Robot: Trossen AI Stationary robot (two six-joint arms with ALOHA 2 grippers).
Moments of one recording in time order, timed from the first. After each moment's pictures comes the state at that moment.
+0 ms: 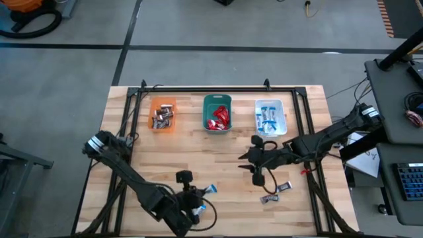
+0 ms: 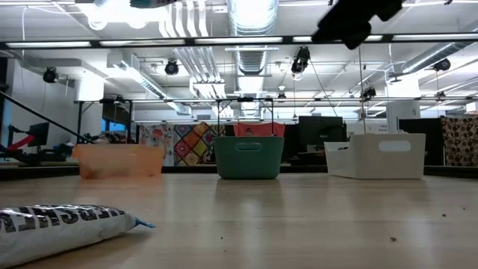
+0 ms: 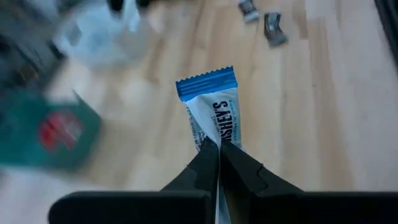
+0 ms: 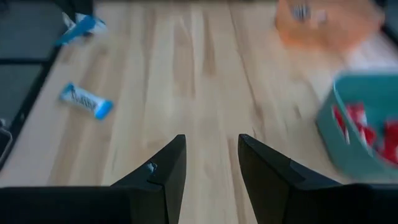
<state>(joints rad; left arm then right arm) -0.72 1.87 1.54 -0.75 -0.81 -0.58 0.38 1.28 0.88 -0.23 0.32 0.25</state>
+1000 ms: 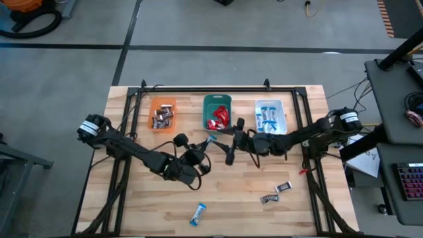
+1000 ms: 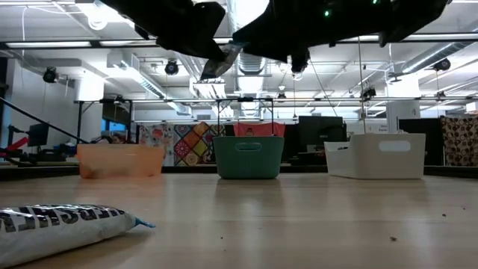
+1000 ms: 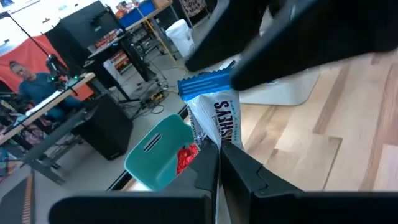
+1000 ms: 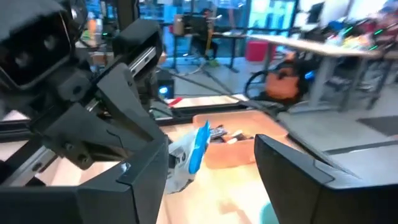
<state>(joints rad) -0.41 1.65 0.98 0.09 -1.18 -0.11 0.15 1.59 0.76 0.79 0.44 -0.04</state>
